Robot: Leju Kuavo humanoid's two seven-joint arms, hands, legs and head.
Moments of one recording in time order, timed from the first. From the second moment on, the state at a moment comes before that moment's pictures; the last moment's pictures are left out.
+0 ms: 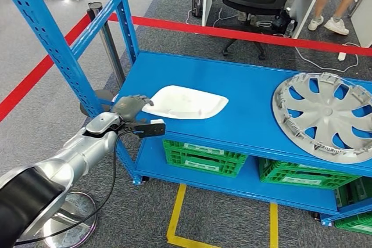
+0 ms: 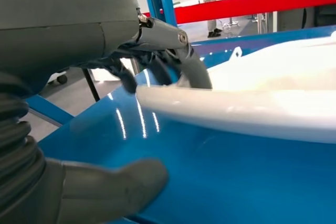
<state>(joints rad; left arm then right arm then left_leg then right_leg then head) -0.80 0.11 -0.65 -0.28 -0.96 0.25 -0.19 -0.10 0.22 -1.01 -0.19 1.20 -0.15 -0.03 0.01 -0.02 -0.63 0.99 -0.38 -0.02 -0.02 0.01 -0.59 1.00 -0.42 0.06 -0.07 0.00</state>
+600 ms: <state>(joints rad) -0.80 0.11 -0.64 -0.28 -0.96 0.26 -0.18 -0.10 0.22 -1.01 -0.19 1.20 -0.15 -0.03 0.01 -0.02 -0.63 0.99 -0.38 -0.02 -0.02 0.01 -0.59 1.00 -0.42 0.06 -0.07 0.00</state>
